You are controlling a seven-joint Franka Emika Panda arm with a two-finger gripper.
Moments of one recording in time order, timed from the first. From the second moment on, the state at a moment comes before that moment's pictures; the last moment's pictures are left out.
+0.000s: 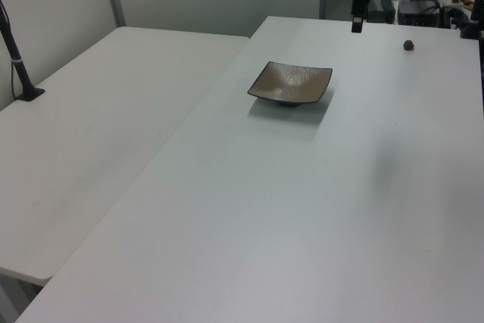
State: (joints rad) arm 0.13 0.01 -0.06 -1.65 0.04 1.70 -0.09
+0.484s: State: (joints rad) arm 0.11 0.01 -0.06 -1.65 0.04 1.70 -0.12
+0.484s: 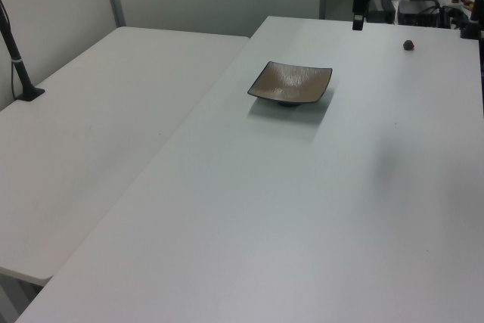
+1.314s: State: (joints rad) arm -0.08 0.10 -0.07 -1.58 0.04 1.71 -0.42
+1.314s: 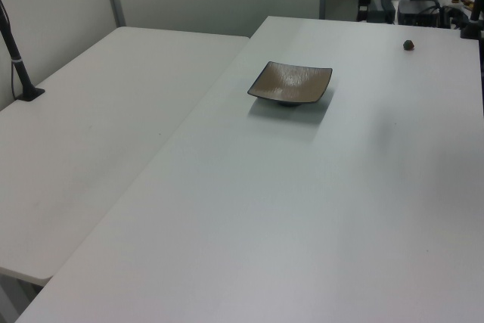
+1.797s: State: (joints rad) arm -0.31 0.15 -0.07 -1.57 0.04 1.78 -0.58
